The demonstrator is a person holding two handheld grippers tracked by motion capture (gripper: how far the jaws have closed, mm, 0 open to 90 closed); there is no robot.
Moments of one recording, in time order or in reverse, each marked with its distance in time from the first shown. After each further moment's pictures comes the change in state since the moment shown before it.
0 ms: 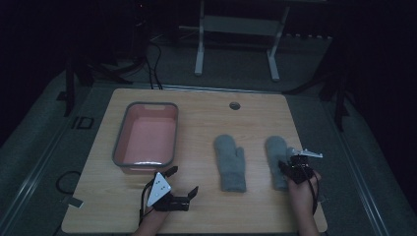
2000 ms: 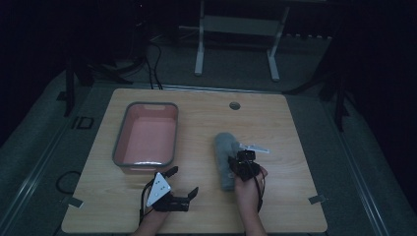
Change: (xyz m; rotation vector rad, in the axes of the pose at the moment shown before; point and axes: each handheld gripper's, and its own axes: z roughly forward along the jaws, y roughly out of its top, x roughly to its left) left arm 0.000 0.000 0.000 0.000 -0.016 -0.011; right arm 0.174 0.016 -0.010 -0.028 0.188 0.028
